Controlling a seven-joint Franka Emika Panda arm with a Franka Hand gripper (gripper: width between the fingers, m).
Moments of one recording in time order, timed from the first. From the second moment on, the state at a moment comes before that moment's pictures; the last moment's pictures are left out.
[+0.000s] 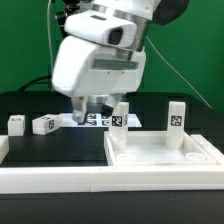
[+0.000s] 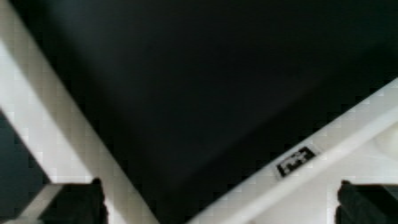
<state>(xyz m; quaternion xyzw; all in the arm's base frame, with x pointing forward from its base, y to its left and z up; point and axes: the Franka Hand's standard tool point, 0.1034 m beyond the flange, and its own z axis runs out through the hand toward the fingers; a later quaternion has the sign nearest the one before) 0.582 -0.056 0.084 0.90 0.42 -0.07 0.10</state>
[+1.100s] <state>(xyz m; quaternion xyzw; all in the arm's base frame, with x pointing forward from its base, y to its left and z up) 0.555 -0.117 0.099 0.99 0.07 -0.06 0.08</state>
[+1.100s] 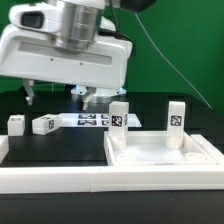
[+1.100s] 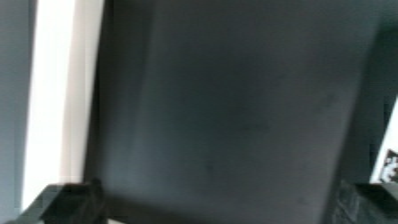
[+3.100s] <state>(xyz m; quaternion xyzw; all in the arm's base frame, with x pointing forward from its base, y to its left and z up) 0.431 -0.151 0.060 0.96 -0.26 -0.07 -0.04</state>
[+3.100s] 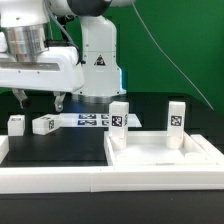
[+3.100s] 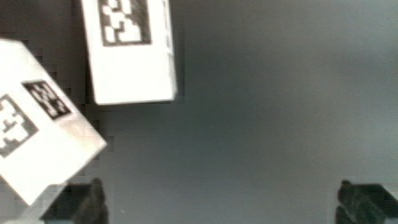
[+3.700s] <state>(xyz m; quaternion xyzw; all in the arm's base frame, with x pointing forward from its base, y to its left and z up) 0.425 -0.154 0.058 0.97 -0.23 -0.09 -0.05</state>
